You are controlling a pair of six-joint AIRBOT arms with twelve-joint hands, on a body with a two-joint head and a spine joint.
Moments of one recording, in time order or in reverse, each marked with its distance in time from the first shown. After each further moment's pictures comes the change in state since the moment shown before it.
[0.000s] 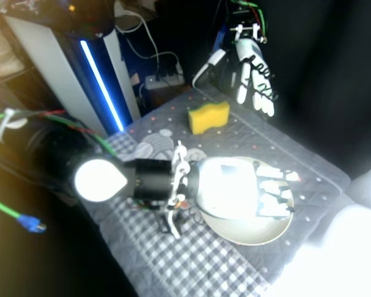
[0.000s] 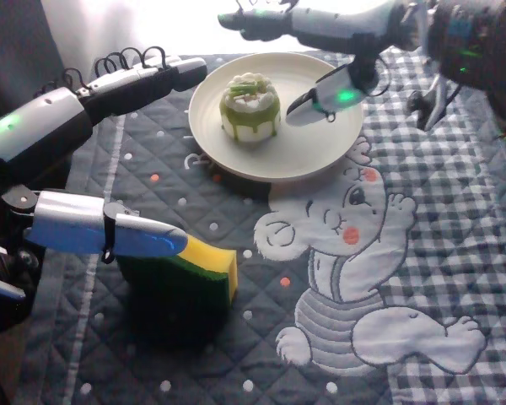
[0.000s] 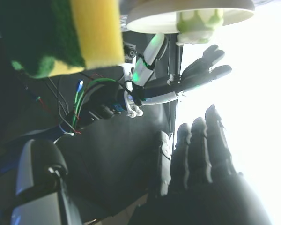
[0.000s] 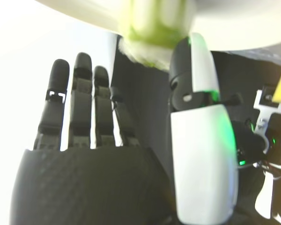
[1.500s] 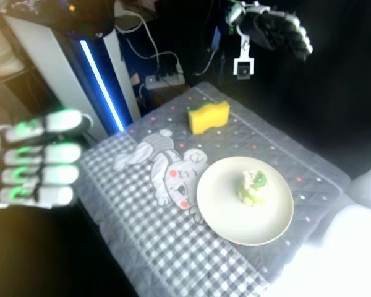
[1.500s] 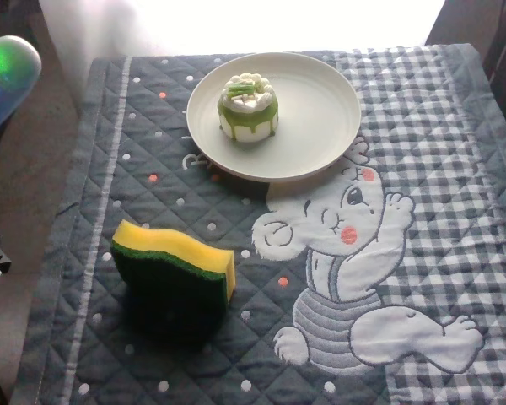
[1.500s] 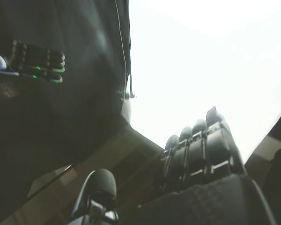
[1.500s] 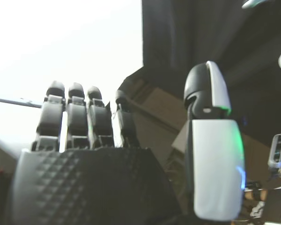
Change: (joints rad) left arm 0.188 0.043 -0.101 -0.290 -0.555 0.029; right arm -0.785 0.605 -0.724 1.100 1.165 -0.425
